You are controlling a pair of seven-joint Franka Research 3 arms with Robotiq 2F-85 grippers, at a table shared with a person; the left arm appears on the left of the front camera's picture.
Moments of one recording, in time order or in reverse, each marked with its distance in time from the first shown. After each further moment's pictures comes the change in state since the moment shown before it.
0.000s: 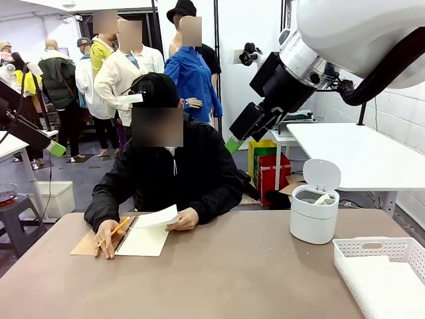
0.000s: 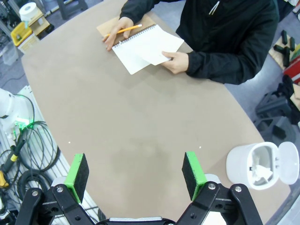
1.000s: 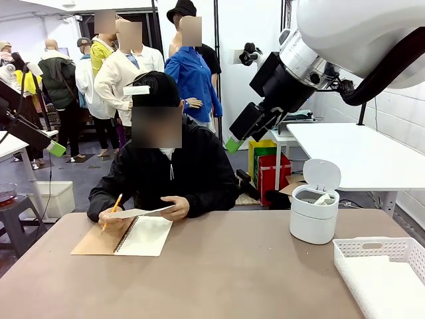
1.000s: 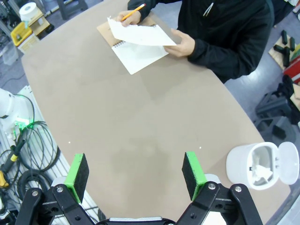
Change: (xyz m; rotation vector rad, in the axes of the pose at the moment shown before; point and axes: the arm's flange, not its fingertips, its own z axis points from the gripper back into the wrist) left arm 0.000 0.000 0.000 0.000 0.000 0.000; right arm 0.000 0.000 0.000 0.000 0.000 0.000
